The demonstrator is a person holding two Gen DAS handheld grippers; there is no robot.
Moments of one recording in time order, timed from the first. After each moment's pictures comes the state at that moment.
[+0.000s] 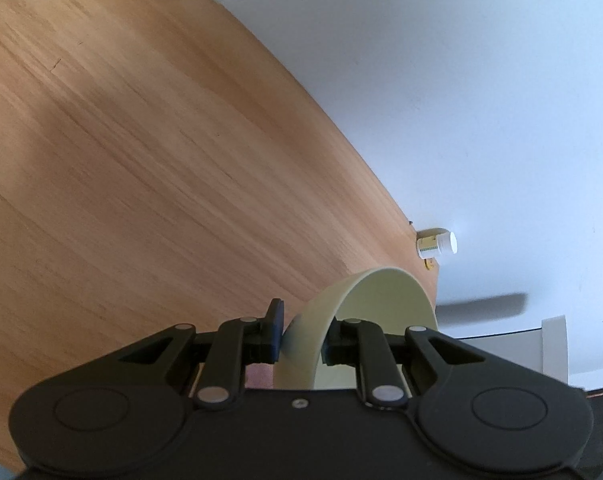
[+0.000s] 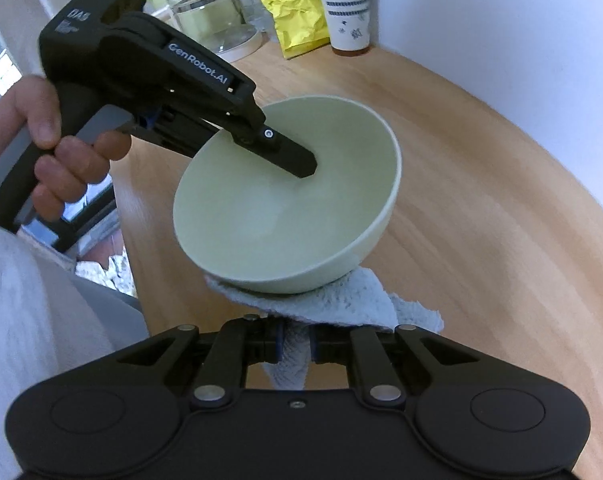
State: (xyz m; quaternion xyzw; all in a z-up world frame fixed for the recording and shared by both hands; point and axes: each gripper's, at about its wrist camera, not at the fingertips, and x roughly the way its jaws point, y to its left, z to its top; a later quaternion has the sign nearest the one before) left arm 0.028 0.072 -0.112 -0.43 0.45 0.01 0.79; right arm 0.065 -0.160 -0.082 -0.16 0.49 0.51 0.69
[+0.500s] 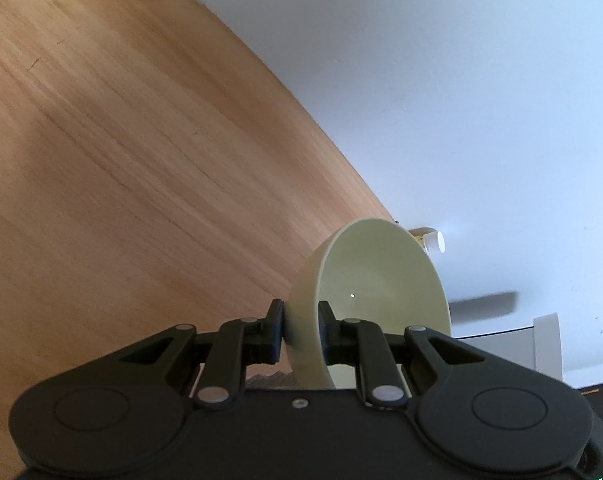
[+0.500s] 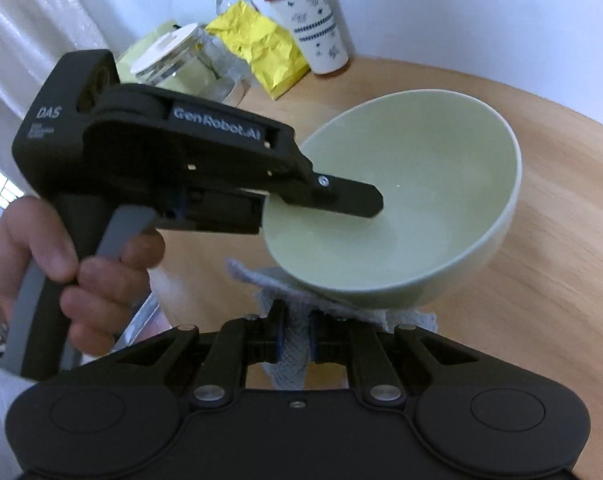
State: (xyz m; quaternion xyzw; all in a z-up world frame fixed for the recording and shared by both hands) left arm 0.034 0.061 -0.114 -0.43 0.43 -0.01 0.79; right arm 0.051 -0.139 -0.079 -0.02 0.51 0.48 0.71
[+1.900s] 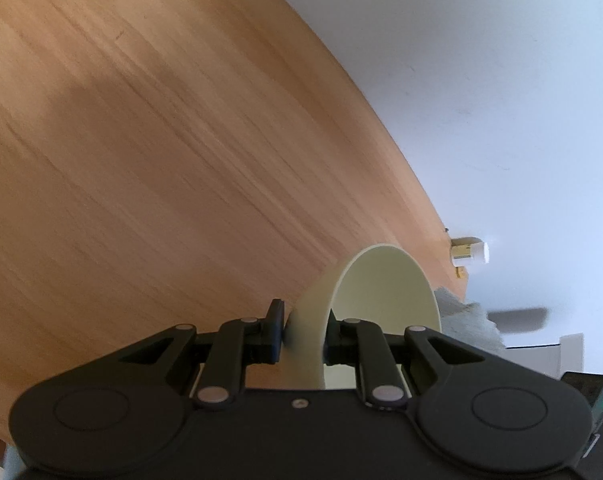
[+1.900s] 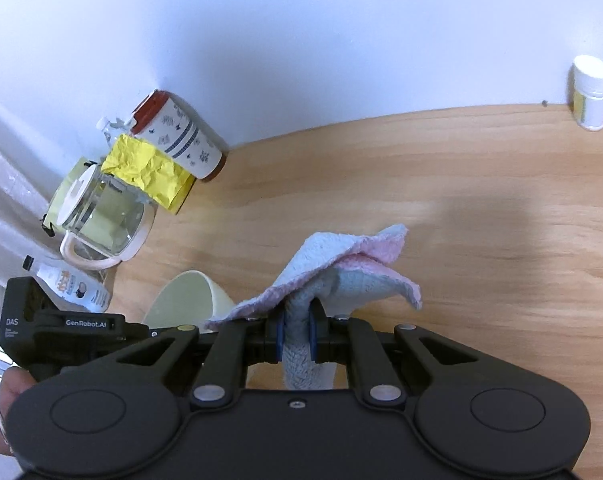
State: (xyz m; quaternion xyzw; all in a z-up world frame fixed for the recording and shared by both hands) left arm 0.017 0.088 -0.121 -0.43 0.46 0.05 0.77; right arm 0.123 -0.229 -0.094 0.15 0.50 0.36 0.78
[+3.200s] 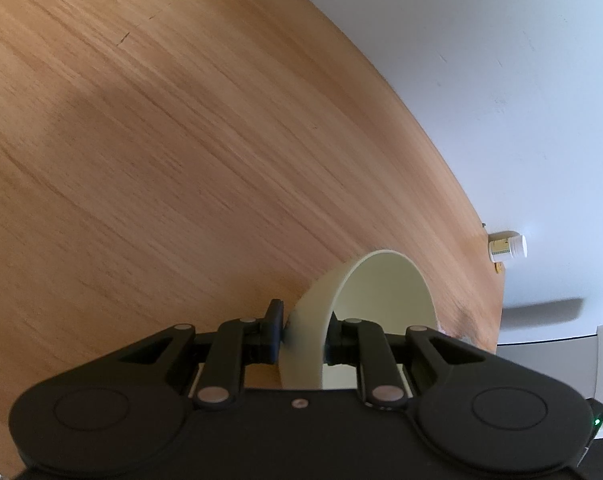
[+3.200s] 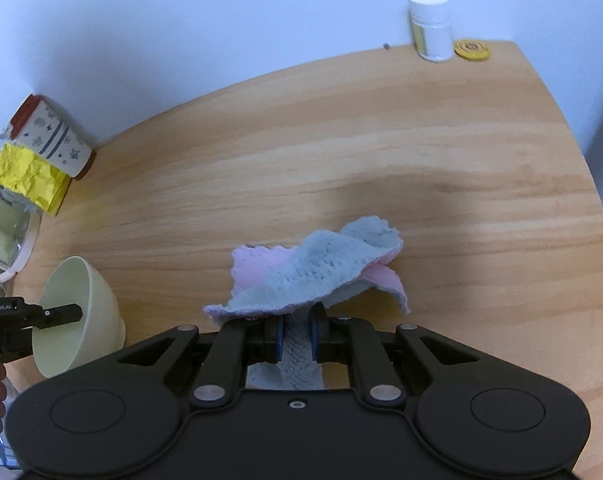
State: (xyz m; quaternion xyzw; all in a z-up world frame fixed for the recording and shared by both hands) left arm 0.033 0.096 -0.153 -0.40 0.49 0.07 0.77; right arm 0.108 -0.286 -0.154 0.12 0.55 0.21 0.80
